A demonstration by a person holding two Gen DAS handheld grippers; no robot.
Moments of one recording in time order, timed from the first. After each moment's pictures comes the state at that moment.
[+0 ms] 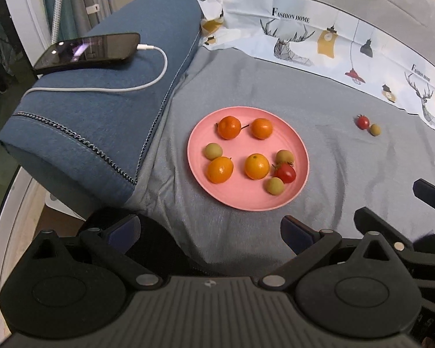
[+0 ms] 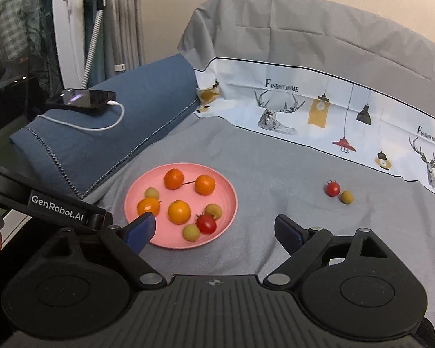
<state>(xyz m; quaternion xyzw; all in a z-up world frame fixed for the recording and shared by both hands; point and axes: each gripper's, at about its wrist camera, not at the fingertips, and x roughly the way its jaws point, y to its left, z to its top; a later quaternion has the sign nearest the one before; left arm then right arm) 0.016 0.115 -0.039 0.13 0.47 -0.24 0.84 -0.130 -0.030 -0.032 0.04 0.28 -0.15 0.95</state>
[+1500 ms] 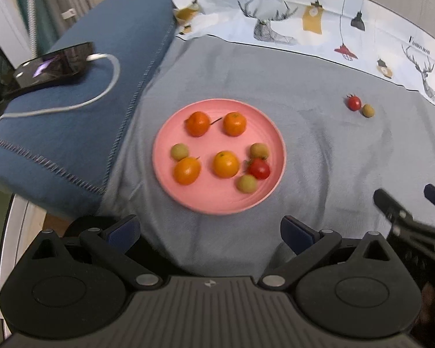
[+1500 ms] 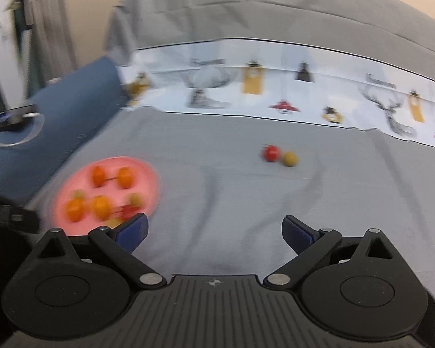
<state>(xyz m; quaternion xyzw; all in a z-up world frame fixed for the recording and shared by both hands) 0.014 0.038 -0.045 0.19 0.50 -0.24 0.81 -0.144 -0.142 -0.087 0.12 0.28 -0.28 0.91</state>
